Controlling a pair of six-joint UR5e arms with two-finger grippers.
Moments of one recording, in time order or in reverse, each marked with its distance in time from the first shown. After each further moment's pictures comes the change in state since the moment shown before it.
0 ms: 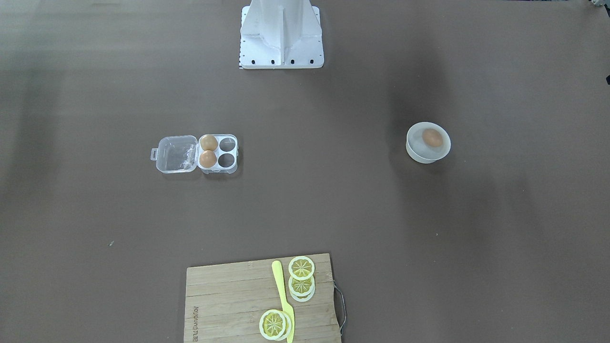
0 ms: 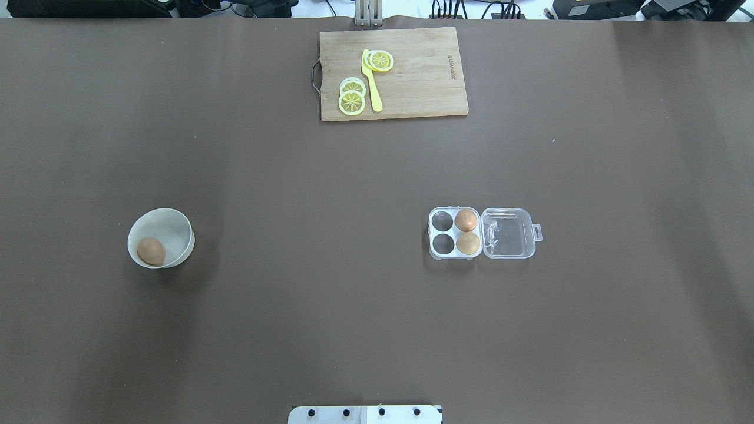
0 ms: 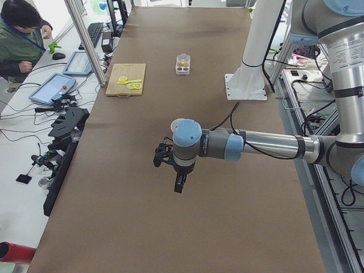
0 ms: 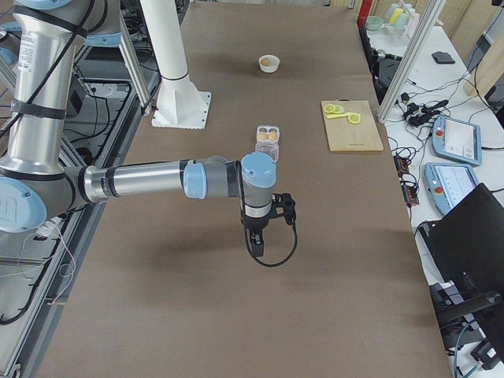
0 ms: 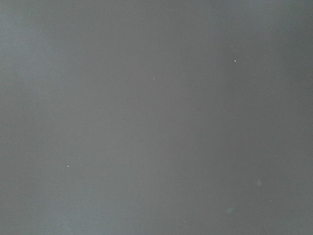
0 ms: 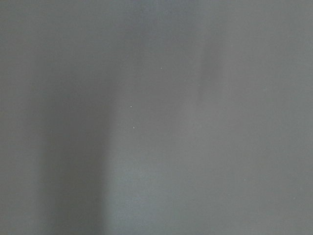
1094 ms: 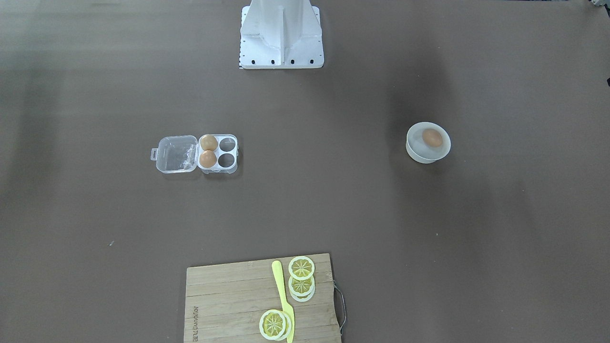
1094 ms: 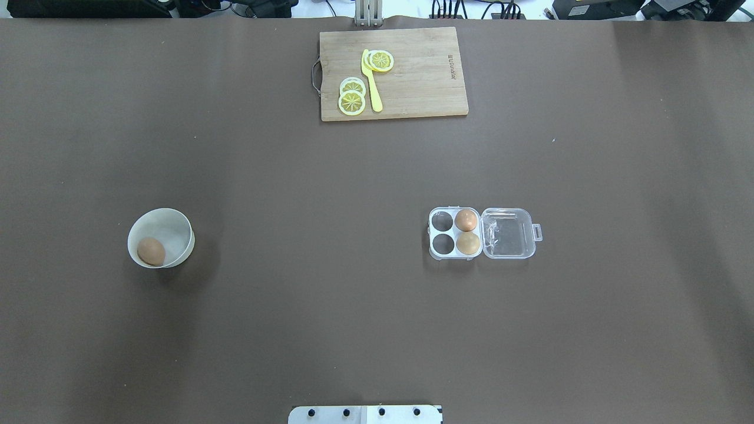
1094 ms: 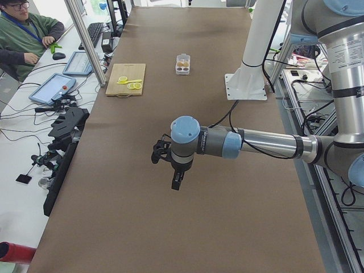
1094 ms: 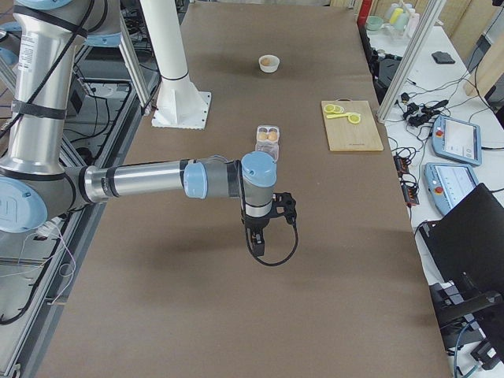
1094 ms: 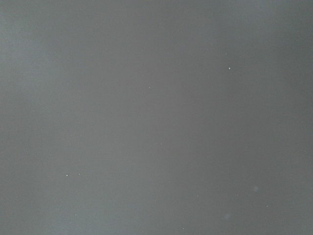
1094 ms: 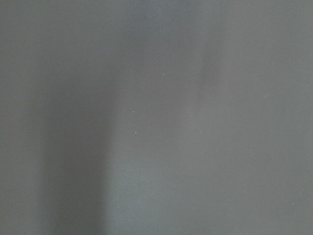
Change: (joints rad) left arm 0.003 -0.030 -0.007 -0.001 0.002 -0.004; right arm 0.000 0.012 0.013 0.005 -0.003 0.003
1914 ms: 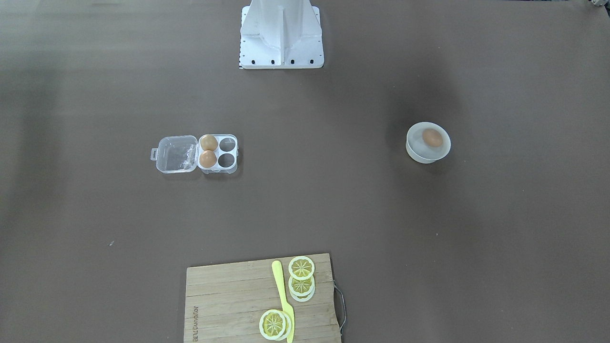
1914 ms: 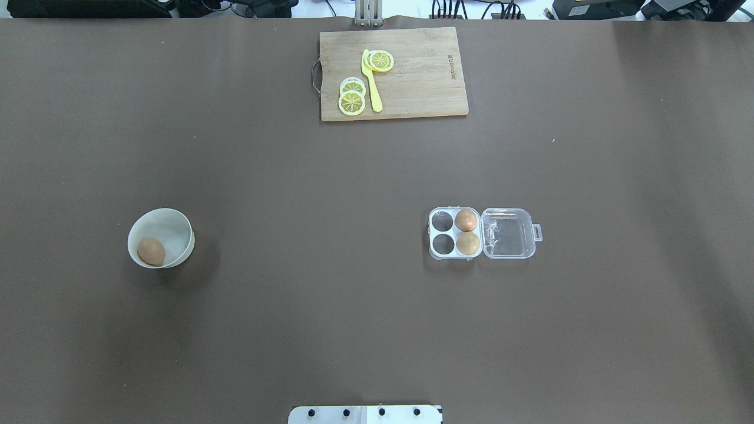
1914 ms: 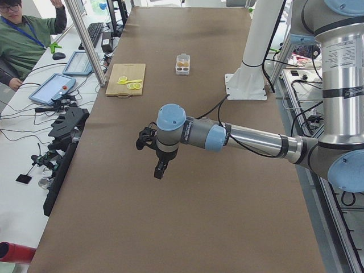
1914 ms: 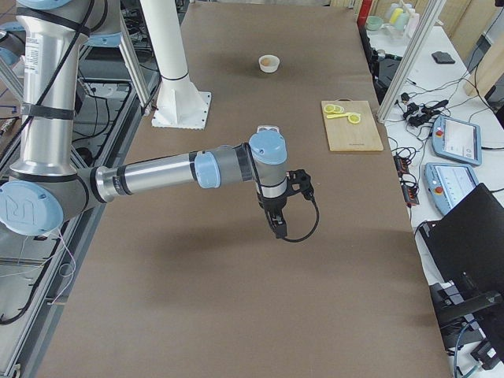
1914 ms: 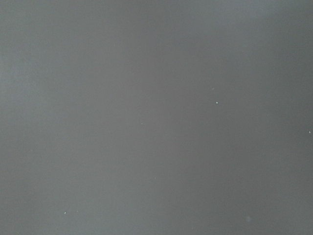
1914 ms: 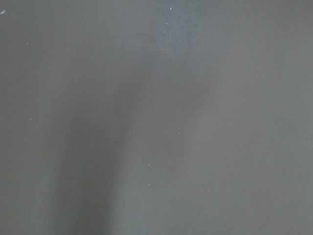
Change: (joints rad) left arm 0.001 -0.129 0.056 -0.064 0.000 -0.005; right arm 0.000 0.061 0.004 0.096 0.016 0.009
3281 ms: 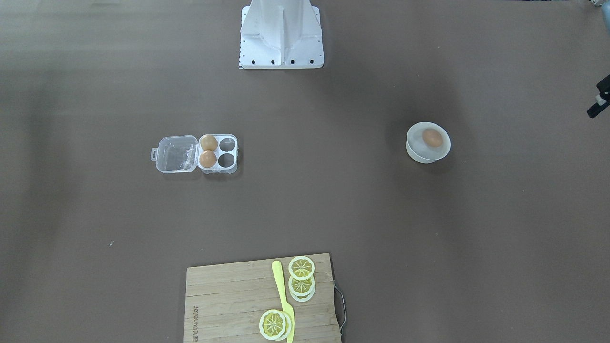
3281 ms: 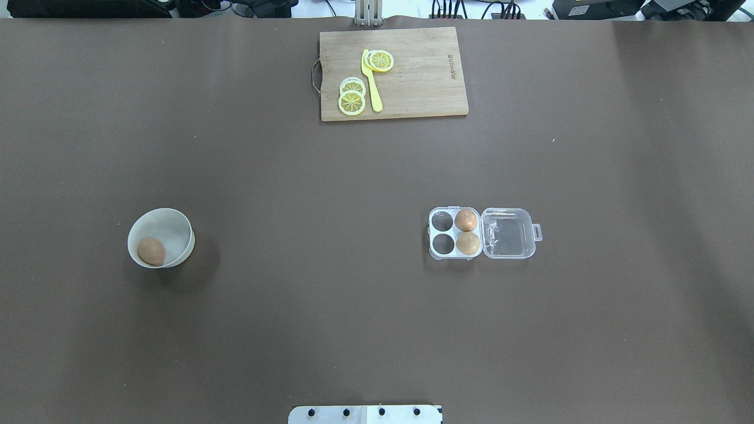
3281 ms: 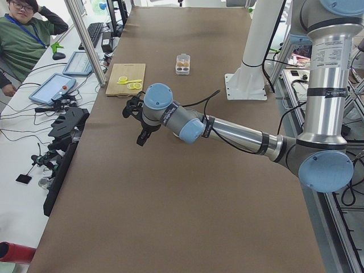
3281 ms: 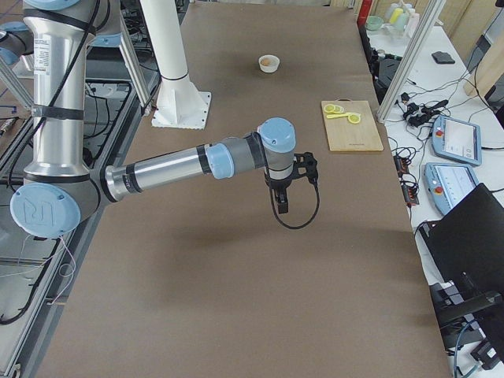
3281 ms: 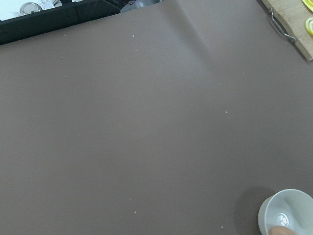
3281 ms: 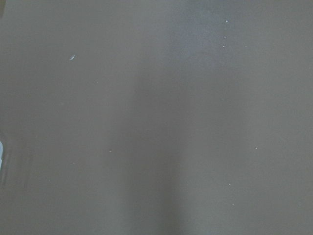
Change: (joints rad) left arm 0.095 -0.123 0.031 -0.285 -0.158 -0.366; right arm -0.083 0.058 0.024 0.027 0.147 0.301
